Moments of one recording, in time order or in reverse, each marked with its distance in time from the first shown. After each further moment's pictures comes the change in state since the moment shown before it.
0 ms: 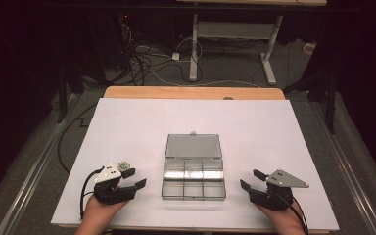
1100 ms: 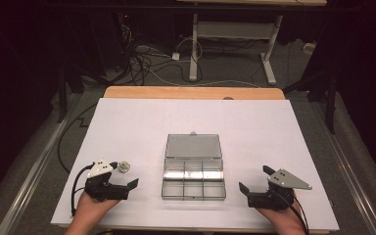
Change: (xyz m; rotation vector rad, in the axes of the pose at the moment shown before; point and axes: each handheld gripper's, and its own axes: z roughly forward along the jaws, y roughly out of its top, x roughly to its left) left arm 0.020 0.004 -0.013 0.030 0.088 -0.036; right arm 0.002 0.005 -0.005 -0.062 -0.035 -0.004
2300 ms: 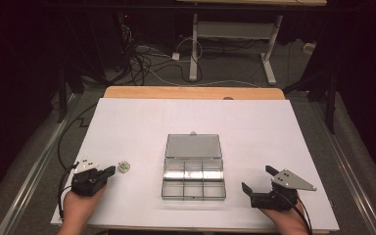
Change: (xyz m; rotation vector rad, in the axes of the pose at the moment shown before) left arm 0.030 -0.012 -0.011 0.051 0.156 -0.094; right arm -0.004 -0.001 -0.006 -0.010 -0.002 0.000
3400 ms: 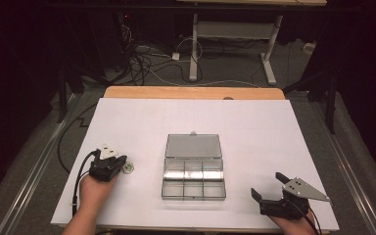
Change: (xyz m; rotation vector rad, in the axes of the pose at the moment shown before) left arm -0.011 0.036 0.046 0.063 0.061 0.133; right arm -0.005 -0.014 -0.025 -0.001 -0.045 0.028
